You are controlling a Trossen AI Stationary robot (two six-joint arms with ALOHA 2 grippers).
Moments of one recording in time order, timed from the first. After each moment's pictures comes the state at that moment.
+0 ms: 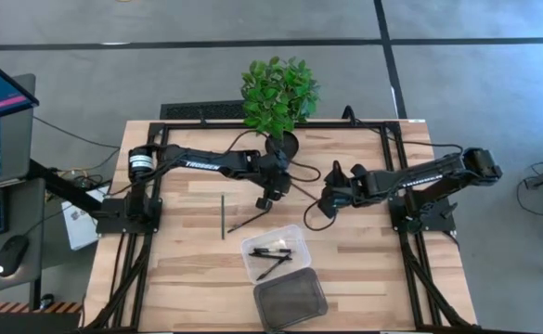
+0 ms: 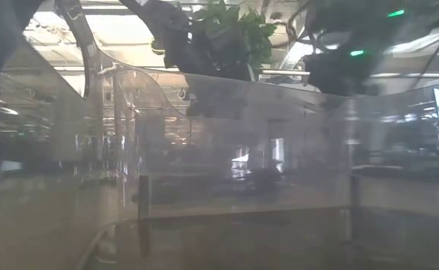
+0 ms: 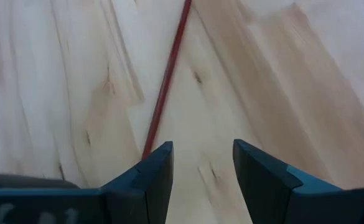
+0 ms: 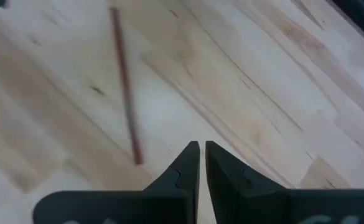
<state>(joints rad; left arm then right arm) 0.20 1.97 1.37 -0.33 0.12 0.59 0.08 1.36 0.83 -0.80 0.49 0.74</state>
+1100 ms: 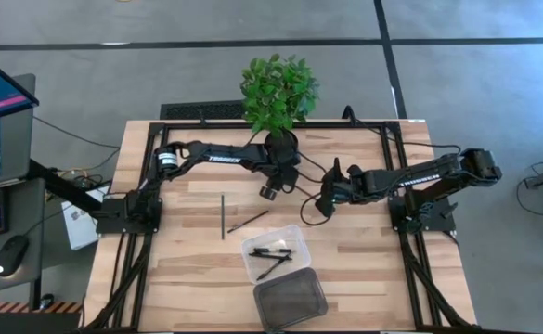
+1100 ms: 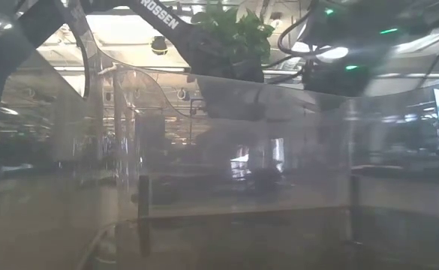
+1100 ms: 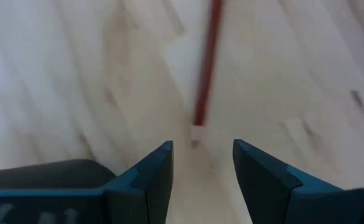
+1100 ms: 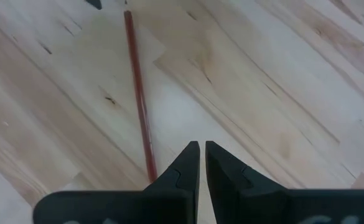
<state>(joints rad) 0.27 2.20 1.65 -0.58 -0.03 0.77 0.03 1.36 0.75 -0.61 0.43 0.67</state>
